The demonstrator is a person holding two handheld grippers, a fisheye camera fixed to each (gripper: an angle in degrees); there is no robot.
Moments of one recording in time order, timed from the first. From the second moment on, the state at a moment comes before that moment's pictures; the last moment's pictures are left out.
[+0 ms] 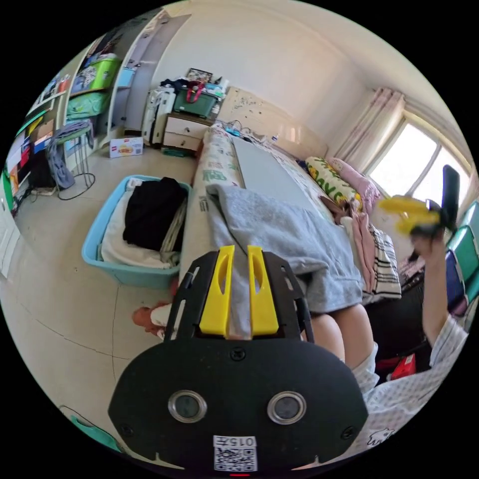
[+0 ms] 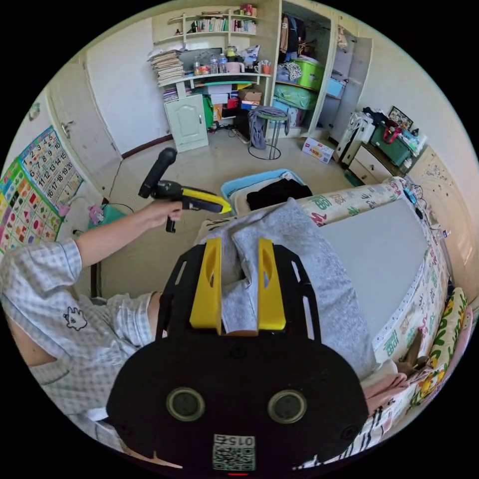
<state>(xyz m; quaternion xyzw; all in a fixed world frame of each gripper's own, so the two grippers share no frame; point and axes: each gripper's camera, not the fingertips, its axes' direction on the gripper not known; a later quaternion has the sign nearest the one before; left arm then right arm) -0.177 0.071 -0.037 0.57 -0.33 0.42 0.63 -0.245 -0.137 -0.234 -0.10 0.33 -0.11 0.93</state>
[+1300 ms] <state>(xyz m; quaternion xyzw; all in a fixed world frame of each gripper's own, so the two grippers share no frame) -0.168 0.028 -0.112 0.48 -0.28 0.49 0.68 -0.323 -0.118 -0.096 0.00 0.39 -0.03 0.92</state>
